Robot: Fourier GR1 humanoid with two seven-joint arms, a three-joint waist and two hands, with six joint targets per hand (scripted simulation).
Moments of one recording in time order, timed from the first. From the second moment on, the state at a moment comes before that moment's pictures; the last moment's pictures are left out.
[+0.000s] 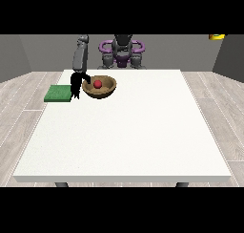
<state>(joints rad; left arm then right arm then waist) -0.74 0.56 0.43 -1.21 0.24 -0.32 0.18 -0.38 -0.15 -0.34 -0.71 -0.26 0.12 -0.43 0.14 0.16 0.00</state>
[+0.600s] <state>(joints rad) -0.68 0.61 0.46 -1.22 0.29 -0.35 0.17 -0.45 -0.10 -0.31 -0.64 -0.23 0.06 -0.53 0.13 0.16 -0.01</state>
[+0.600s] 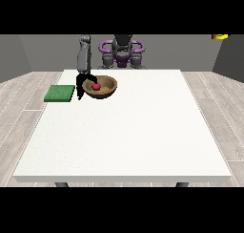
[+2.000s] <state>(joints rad) -0.59 0.72 0.55 -1.05 0.33 -0.43 0.10 -0.47 -0.43 -0.18 -0.76 -0.06 -0.16 0.04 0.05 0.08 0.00</state>
